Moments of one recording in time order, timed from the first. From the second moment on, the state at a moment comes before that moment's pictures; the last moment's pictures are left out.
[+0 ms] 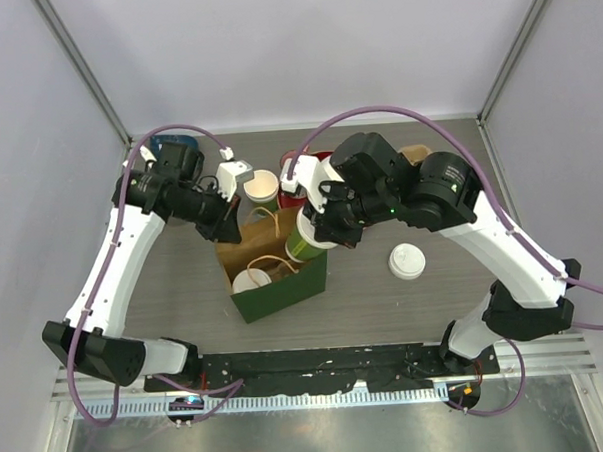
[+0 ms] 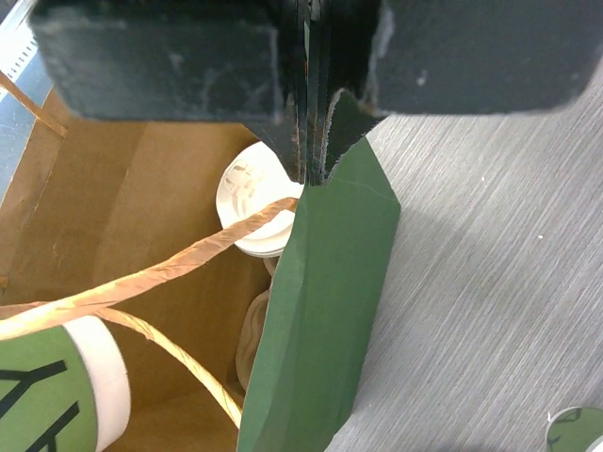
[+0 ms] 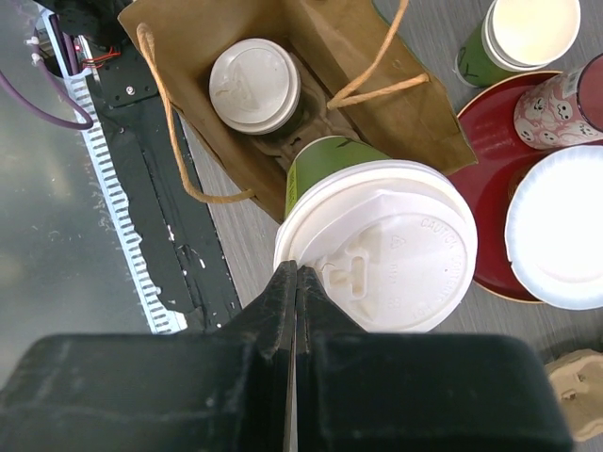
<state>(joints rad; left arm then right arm) -0.31 1.33 1.53 -1.30 0.57 0.38 1.05 1.54 2.16 -1.37 -0.12 -0.18</state>
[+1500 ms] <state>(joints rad) -0.31 1.36 1.57 -1.34 0.61 0.48 1.08 1.78 1.82 -1.23 -0.17 -0.61</state>
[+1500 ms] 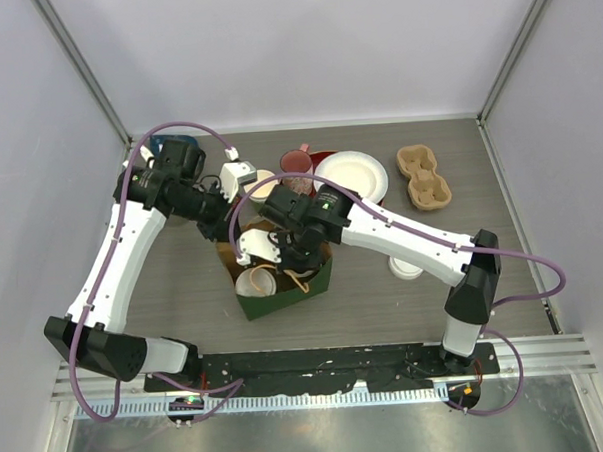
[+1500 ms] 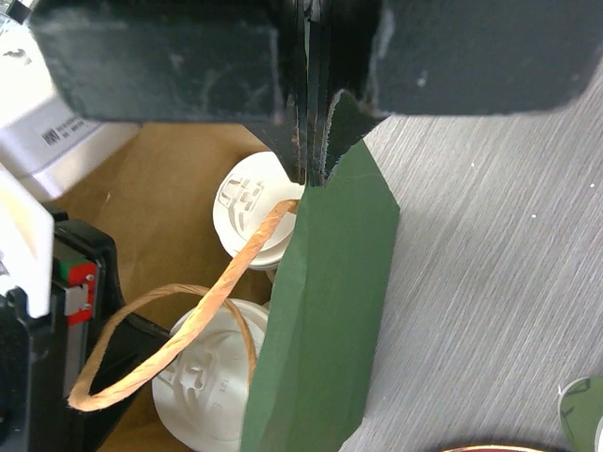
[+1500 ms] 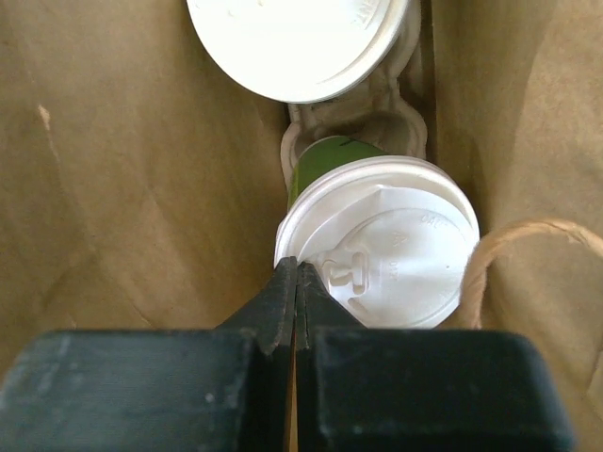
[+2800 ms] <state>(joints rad) -0.31 1.37 1.57 -1.34 0.63 0.52 1.01 1.74 1.66 -1.08 -0.34 -0.58</state>
